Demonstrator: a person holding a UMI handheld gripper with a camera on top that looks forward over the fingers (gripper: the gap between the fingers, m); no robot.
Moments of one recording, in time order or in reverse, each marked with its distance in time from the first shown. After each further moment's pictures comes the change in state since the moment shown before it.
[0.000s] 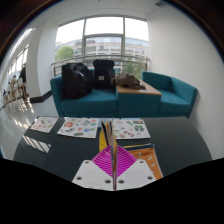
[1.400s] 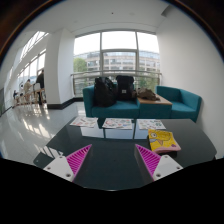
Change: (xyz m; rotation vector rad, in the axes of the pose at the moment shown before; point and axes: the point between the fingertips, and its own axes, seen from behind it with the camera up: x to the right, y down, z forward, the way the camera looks) arm -0.161 0.062 -0.213 0.156 -0.138 -0.031
